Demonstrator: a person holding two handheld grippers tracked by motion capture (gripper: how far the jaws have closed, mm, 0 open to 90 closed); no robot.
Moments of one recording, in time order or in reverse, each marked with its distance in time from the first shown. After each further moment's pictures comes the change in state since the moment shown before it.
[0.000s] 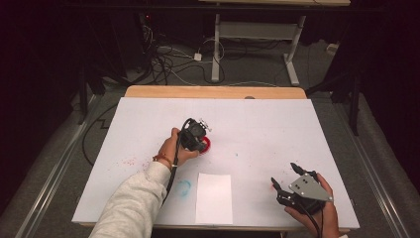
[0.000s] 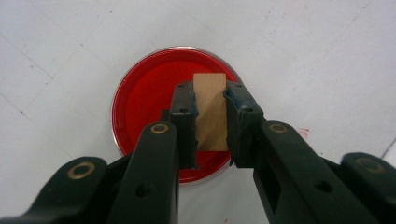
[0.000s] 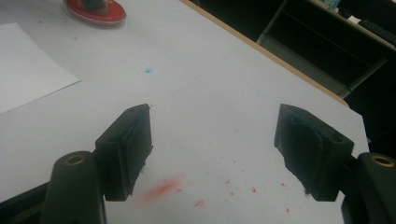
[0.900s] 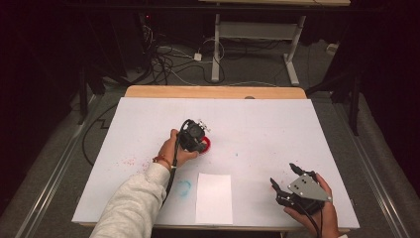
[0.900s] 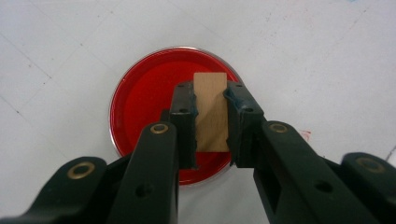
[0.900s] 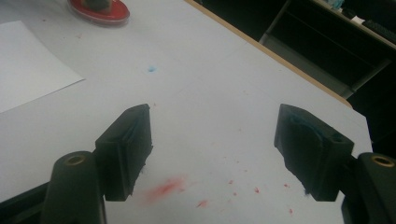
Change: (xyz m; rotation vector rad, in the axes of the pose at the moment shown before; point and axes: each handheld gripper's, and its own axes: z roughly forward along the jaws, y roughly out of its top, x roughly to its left) left arm 0.003 -0.006 0.002 -0.040 -0.019 -0.023; right arm 0.001 0.000 0.000 0.004 0.012 -0.011
